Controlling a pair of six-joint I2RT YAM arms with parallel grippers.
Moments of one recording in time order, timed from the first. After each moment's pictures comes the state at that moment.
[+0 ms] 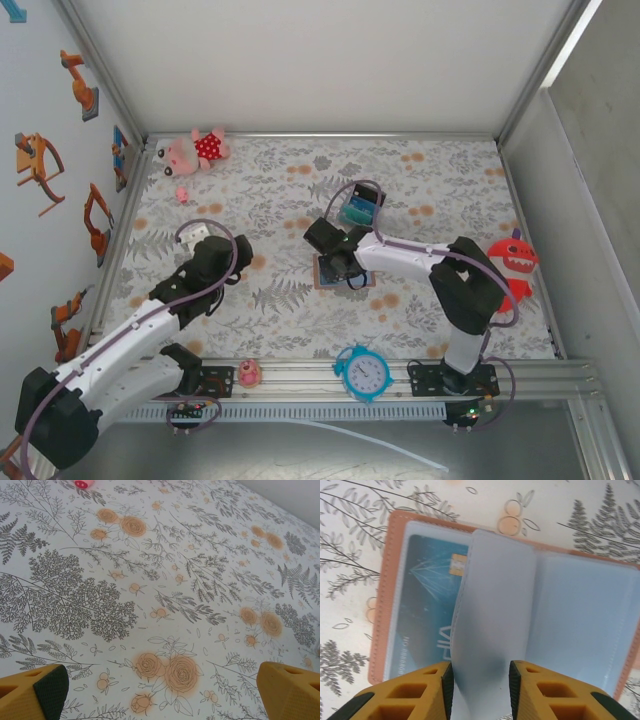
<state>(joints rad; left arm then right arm) -0.62 0.89 0.54 -0.38 -0.52 -0.80 0.89 1.79 1.18 -0.70 0.18 0.57</state>
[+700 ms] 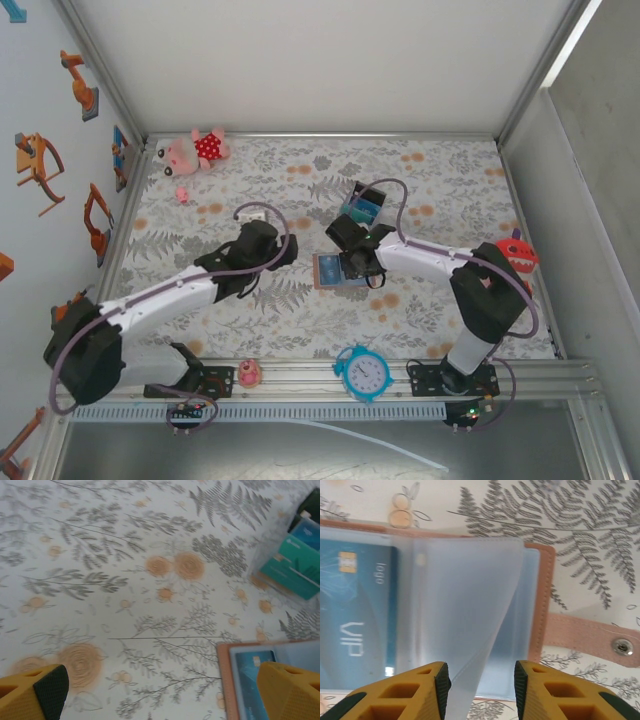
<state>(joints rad) -0.81 1.30 0.76 -0.24 -0.37 -0.65 0.79 1.68 1.06 -0.70 0.21 0.57</state>
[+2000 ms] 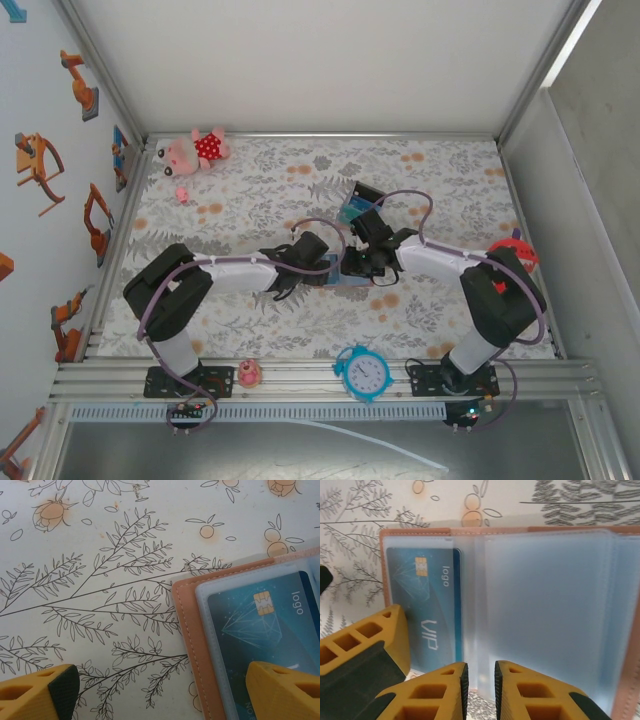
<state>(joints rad) -0.94 1.75 0.91 -0.21 -0.33 -0.58 0.65 1.63 0.91 -0.40 -0.24 0.64</state>
